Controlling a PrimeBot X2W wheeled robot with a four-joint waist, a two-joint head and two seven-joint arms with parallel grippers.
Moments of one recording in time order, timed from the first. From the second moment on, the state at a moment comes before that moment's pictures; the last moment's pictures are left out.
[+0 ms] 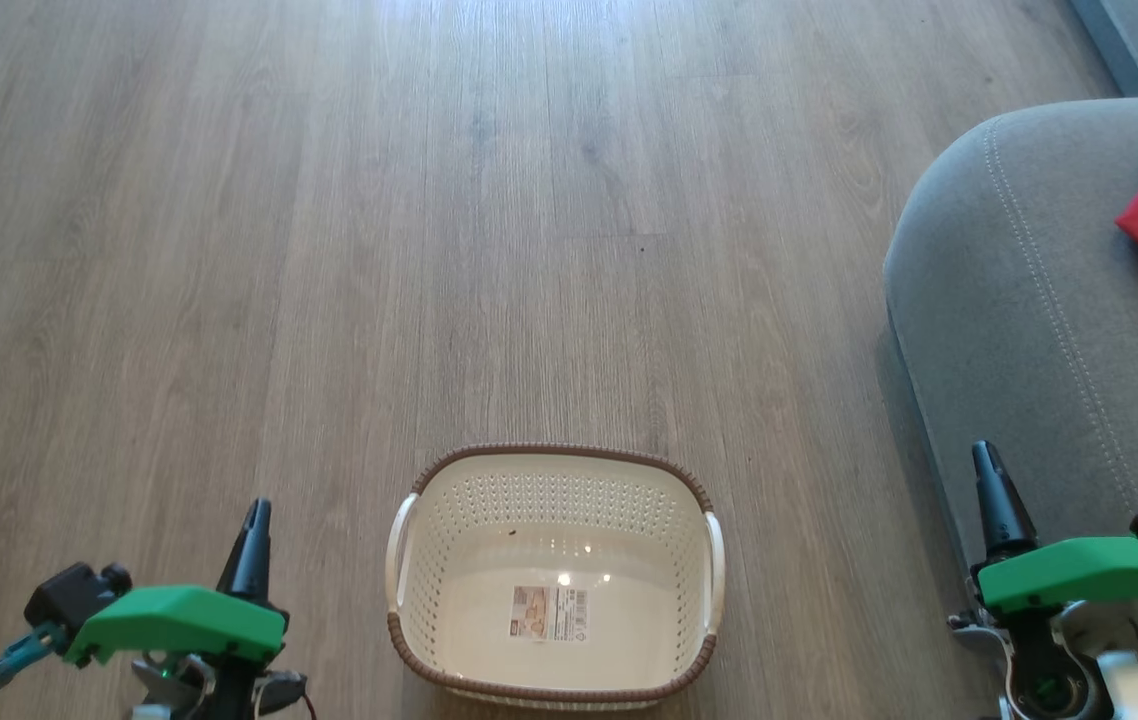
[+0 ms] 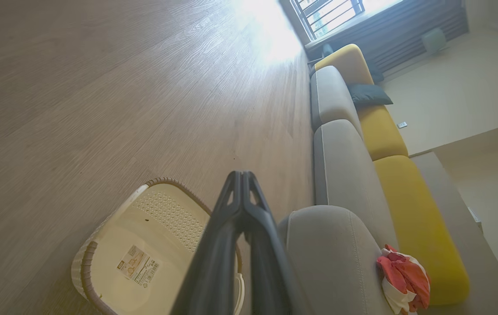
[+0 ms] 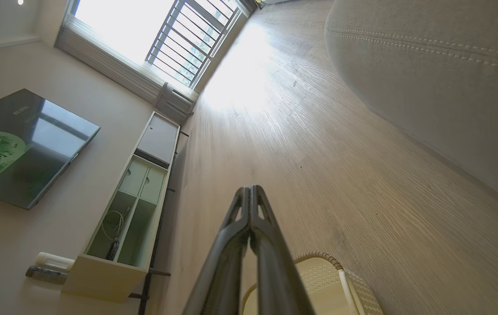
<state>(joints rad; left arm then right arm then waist) -0.06 0.05 0.01 0.37 -1.02 -0.06 -0.03 -0.07 -0.05 -0.10 0.34 0.97 0.13 -0.04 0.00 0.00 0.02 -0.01</state>
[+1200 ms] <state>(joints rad) -0.06 0.04 0.06 0.31 -1.42 -0.10 0.06 -0.07 -0.05 -0.12 0.31 1.41 0.13 0.06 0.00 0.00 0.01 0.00</state>
